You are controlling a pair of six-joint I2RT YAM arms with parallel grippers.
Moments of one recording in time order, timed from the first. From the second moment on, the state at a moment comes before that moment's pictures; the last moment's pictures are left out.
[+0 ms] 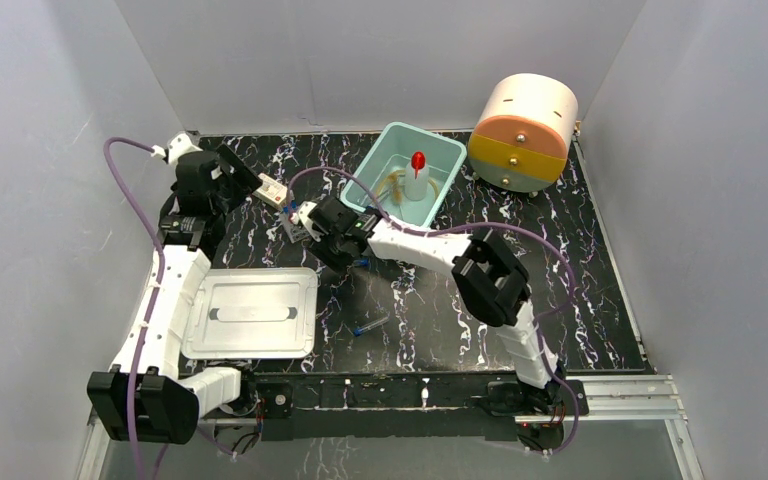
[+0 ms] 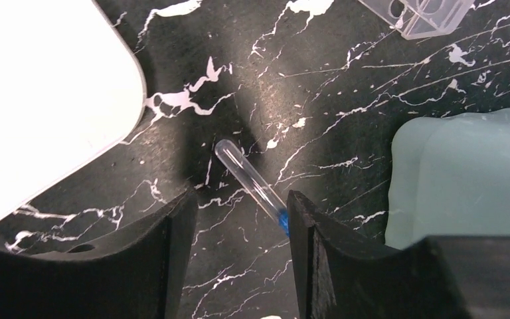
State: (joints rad) left arm -0.06 1.14 1.13 -0.45 -0.23 -0.61; right arm 1.01 2.12 1.72 -0.54 0.06 -0.11
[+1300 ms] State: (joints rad) left arm -0.11 1.18 1.16 -0.48 -0.18 -0.62; right arm 1.00 2.29 1.88 -0.73 -0.04 -0.18
